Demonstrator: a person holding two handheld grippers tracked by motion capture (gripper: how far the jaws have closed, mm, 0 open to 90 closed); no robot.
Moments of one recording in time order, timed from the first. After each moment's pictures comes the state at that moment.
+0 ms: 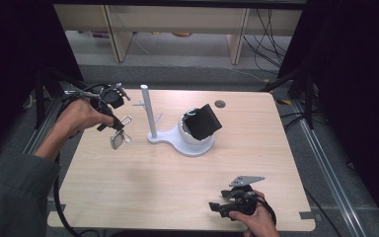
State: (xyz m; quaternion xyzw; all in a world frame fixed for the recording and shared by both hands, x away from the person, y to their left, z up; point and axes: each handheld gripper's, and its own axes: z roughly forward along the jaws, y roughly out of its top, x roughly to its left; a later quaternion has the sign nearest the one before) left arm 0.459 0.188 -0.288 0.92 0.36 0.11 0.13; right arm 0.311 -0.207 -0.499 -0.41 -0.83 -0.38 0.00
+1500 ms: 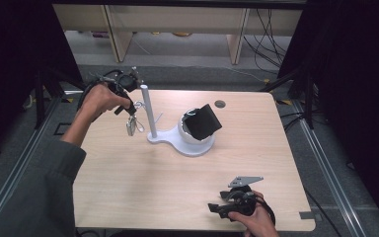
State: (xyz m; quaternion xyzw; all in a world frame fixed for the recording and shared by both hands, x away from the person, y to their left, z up) left arm 0.519 0.166 -0.296 0.90 0.39 0.12 0.13; right arm 0.311 -0.204 -0.500 -0.40 -0.83 -0.38 0.01
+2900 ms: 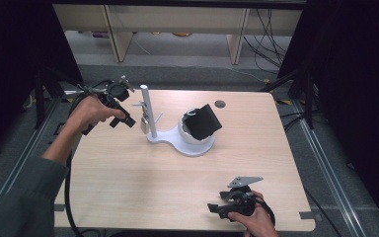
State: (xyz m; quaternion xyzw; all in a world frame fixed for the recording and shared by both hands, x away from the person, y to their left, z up) left arm 0.488 0.187 -0.308 0.88 0.42 0.11 0.16; right arm 0.310 -0.203 -0.501 -0.40 -0.83 -0.38 0.01
